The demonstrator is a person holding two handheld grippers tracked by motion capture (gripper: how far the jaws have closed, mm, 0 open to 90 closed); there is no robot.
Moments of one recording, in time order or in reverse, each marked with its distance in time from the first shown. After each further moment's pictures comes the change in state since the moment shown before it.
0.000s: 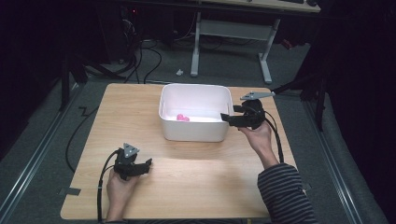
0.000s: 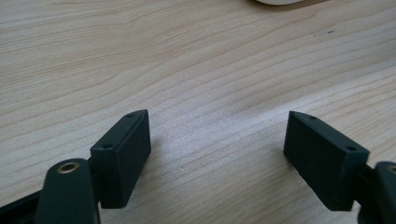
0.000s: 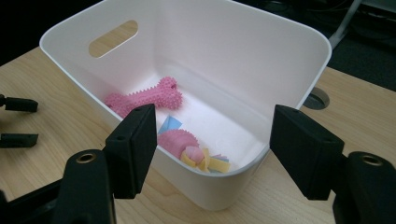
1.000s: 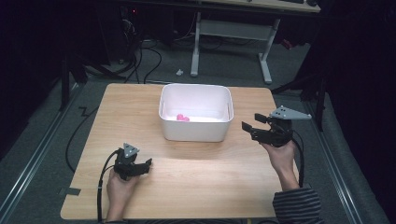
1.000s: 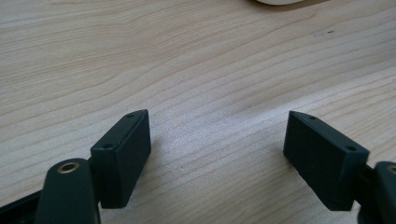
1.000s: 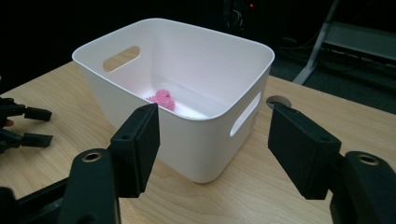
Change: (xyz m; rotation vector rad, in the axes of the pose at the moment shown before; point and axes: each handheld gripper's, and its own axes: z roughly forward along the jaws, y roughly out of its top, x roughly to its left) left arm 0.000 0.000 0.000 0.000 0.001 0.000; right arm 0.004 -0.044 -0.077 -0.179 -0.054 0.009
